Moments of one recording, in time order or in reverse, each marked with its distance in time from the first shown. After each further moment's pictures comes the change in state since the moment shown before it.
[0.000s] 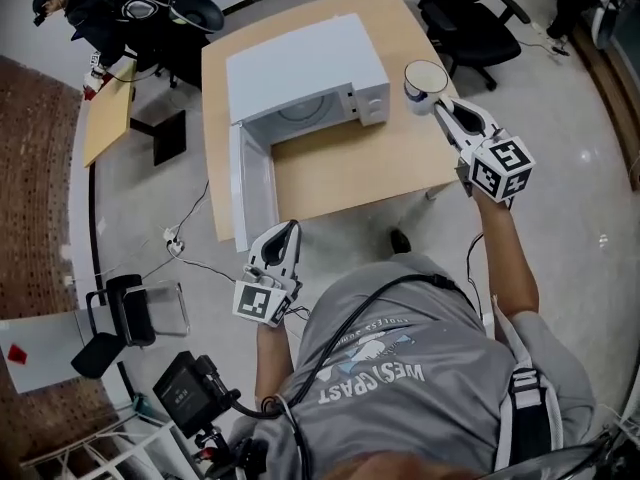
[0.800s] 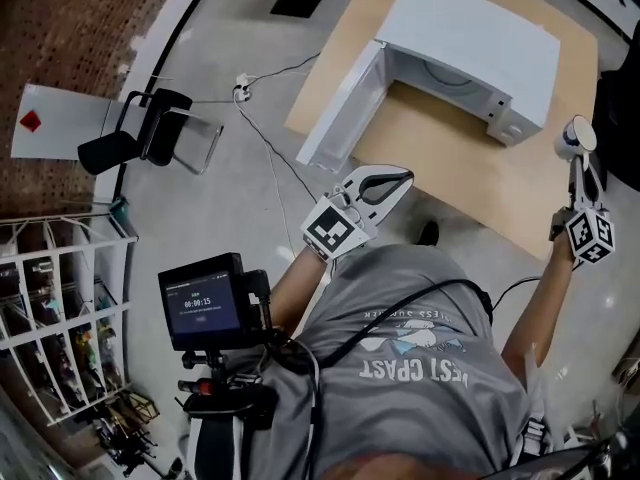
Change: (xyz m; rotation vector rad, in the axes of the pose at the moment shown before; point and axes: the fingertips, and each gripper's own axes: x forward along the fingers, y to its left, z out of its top) left arm 0.093 0.023 -0.011 -0.028 0.103 0.098; right arm 0.121 -0.122 -0.082 0.083 0.130 0.031
